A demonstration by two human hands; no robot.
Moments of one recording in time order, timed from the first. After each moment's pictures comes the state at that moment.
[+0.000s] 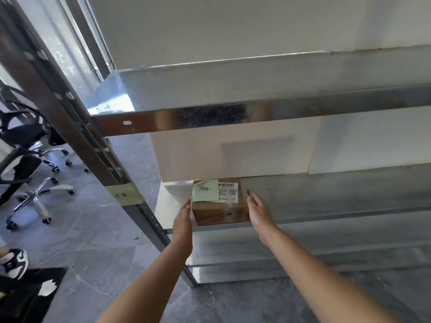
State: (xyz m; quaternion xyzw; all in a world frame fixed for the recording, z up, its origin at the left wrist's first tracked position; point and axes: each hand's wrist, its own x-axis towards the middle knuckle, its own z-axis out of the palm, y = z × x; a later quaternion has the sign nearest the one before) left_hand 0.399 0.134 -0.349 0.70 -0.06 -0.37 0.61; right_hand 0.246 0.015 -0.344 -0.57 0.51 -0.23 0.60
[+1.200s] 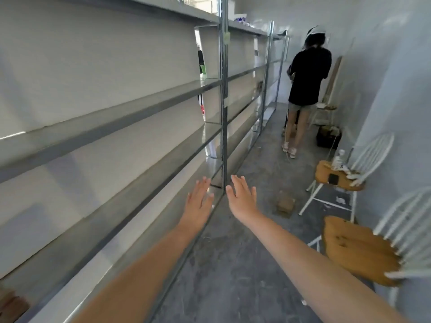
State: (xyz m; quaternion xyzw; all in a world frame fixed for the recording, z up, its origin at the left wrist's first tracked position) left_hand -0.111 0.170 -0.194 0.36 -0.81 -0.36 0.29; right_hand -0.257 0.216 -0.197 -0.49 0.79 -0.36 0.13
